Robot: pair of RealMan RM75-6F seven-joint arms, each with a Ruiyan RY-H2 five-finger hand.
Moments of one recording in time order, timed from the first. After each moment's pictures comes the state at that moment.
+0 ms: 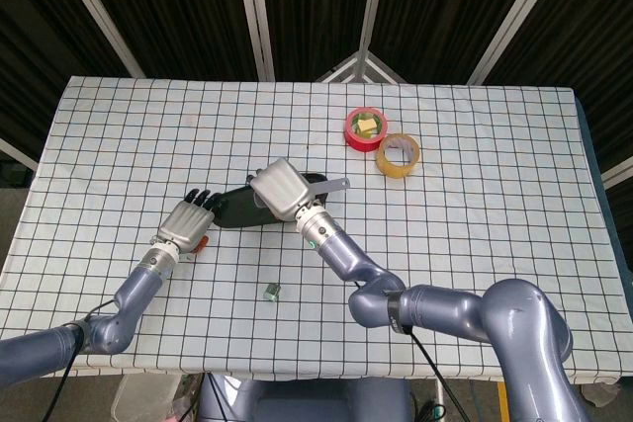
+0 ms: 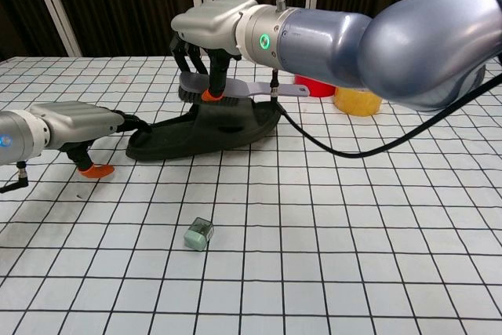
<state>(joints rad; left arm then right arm) -0.76 -1.53 -0.15 -1.36 0.88 0.73 0.68 1.30 -1.74 0.31 -1.21 -0.87 0.80 -0.66</state>
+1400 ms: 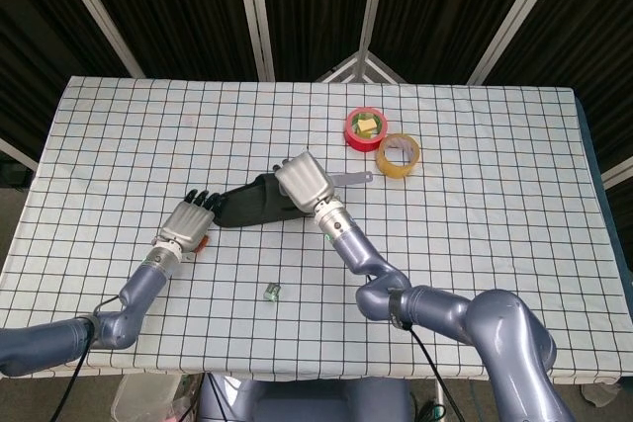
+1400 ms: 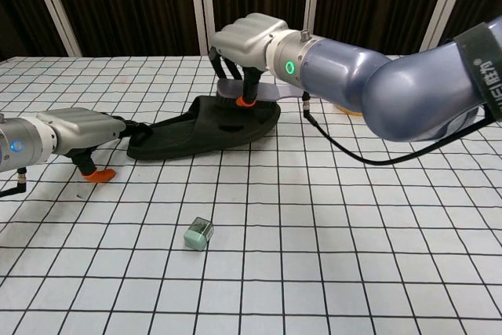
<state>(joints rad) -0.85 -1.55 -0.05 -1.31 0.78 0.75 0.65 1.25 -1.84 0.26 -0.99 -0.93 0.82 -0.63</state>
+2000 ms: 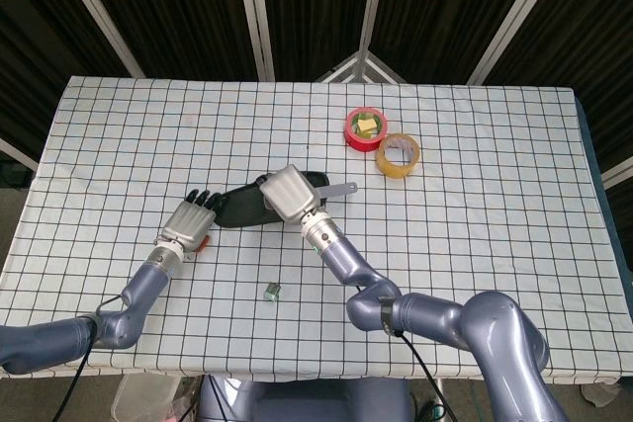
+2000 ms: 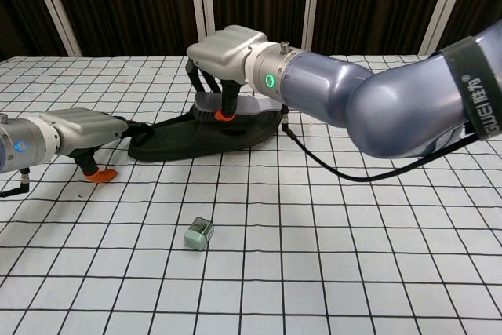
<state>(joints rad) -0.87 -1.56 -0.03 -1.31 0.78 0.76 0.63 1.26 -1.89 0.29 -1.03 -0.95 0.82 -0.64</state>
